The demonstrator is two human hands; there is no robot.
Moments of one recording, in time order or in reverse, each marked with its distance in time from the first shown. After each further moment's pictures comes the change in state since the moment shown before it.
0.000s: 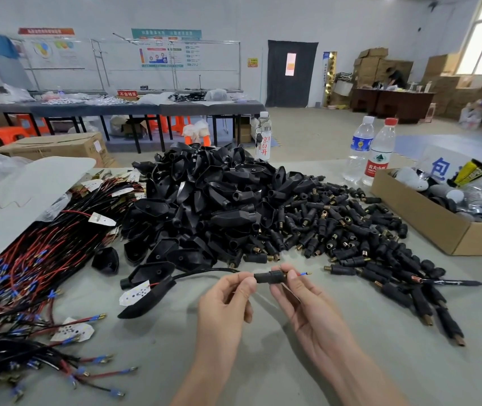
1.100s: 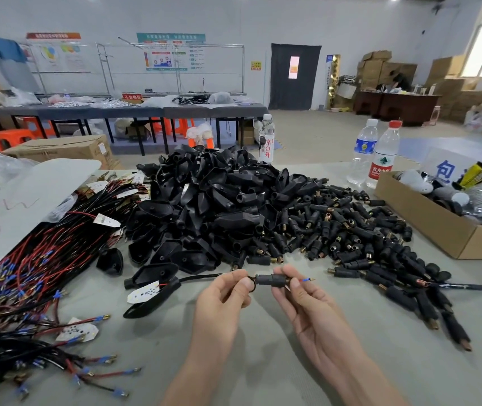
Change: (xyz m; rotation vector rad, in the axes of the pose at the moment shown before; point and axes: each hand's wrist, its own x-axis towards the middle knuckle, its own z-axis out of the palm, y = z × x) left_hand 0.007 0.009 -0.007 -0.014 0.038 -0.094; right_hand -0.005 0.001 -0.001 0.014 -0.039 -0.002
